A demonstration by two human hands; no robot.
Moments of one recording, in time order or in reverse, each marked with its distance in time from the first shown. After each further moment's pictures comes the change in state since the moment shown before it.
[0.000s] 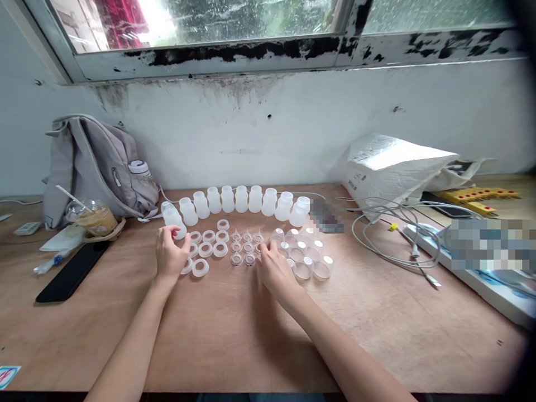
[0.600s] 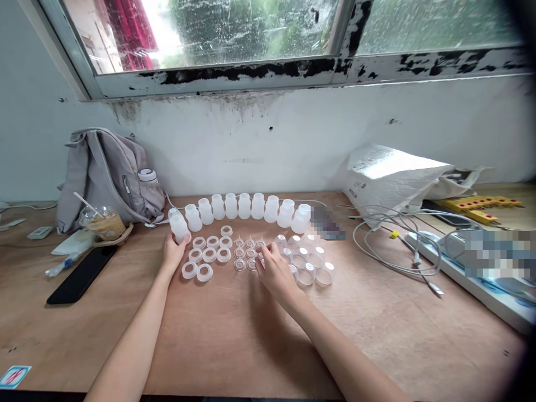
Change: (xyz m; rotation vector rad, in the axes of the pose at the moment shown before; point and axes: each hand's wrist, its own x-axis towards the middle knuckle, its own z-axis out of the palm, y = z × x) left_hand 0.015 -0.071 0.042 -0.127 -0.124 -0.388; right_hand 0.005 0.001 0.009 0.190 0.188 -0.057
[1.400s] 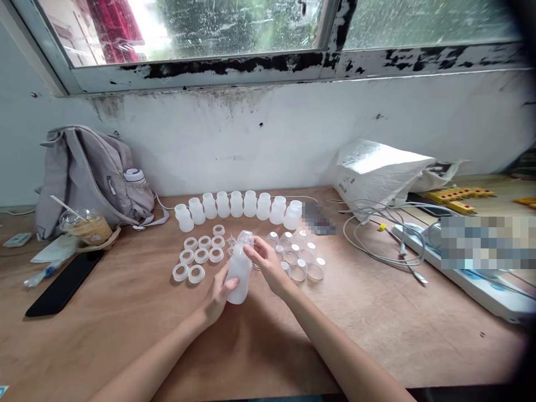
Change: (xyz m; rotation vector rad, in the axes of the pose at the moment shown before) left_hand -0.142 0.119 -0.003 -0.692 -0.864 0.126; right_hand 0.005 -0.010 -0.019 1.254 -0.129 -0.053
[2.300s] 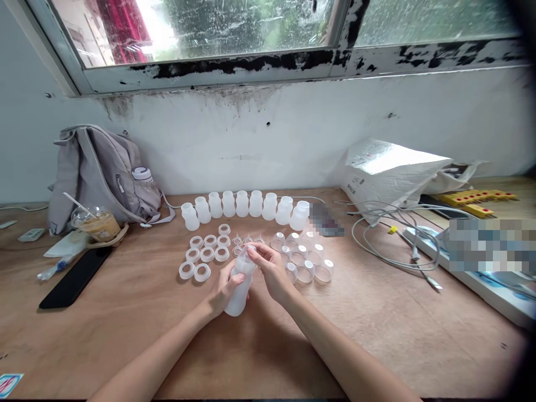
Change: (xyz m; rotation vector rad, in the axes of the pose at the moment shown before) left_hand 0.007 -0.005 -0.004 -0.288 -0.084 -0.139; right_hand -0.005 0.010 0.009 0.222 0.103 0.093
